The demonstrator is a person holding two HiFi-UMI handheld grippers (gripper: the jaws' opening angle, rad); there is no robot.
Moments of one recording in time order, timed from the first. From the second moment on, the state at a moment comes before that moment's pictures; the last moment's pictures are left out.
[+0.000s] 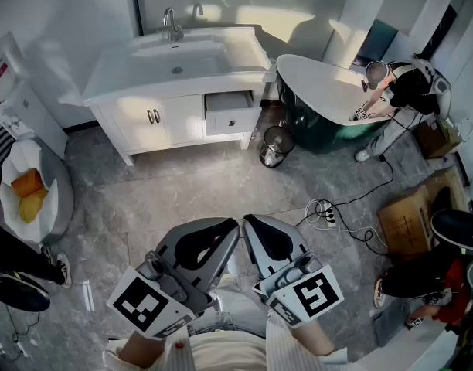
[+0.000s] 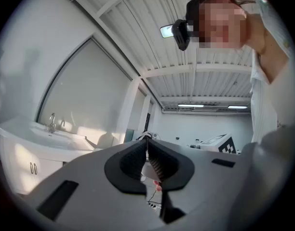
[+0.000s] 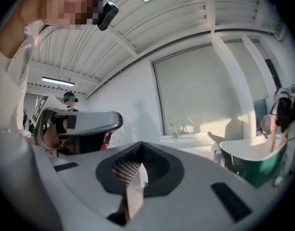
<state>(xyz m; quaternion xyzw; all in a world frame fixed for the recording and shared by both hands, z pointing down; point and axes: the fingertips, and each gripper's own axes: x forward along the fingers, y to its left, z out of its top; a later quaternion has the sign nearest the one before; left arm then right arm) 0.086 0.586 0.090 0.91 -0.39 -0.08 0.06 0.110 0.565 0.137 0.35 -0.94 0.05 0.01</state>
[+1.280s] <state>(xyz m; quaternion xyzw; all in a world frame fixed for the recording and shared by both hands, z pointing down) 0.113 0.564 0.094 0.89 -0.45 -0.08 0.05 0.171 0.543 0.155 0.35 -0.94 0.07 0.01</state>
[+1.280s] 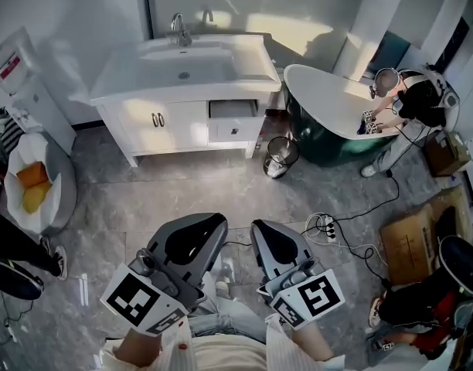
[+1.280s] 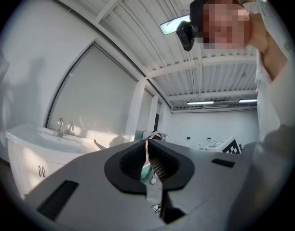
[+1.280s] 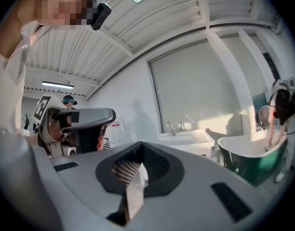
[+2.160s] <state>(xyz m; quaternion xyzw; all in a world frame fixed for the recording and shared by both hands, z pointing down) 0.035 0.365 0.098 0.89 -0.43 -0.08 0.07 0.092 0.353 0.174 0.36 -0.93 0.09 0.04</state>
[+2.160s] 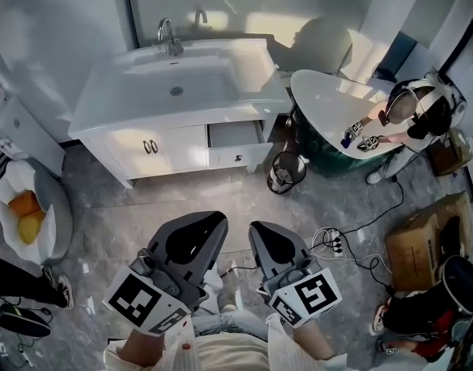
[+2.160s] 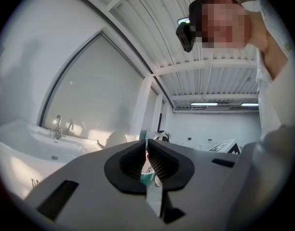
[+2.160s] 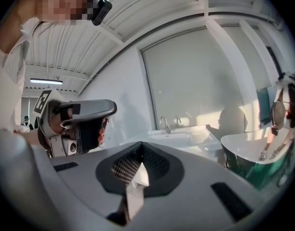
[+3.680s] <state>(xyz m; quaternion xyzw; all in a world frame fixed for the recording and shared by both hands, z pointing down) -0.028 0.099 0.109 0.89 -0.45 -0.07 0.07 0.044 0.078 0.205 0.37 -0.92 0.12 0.07</state>
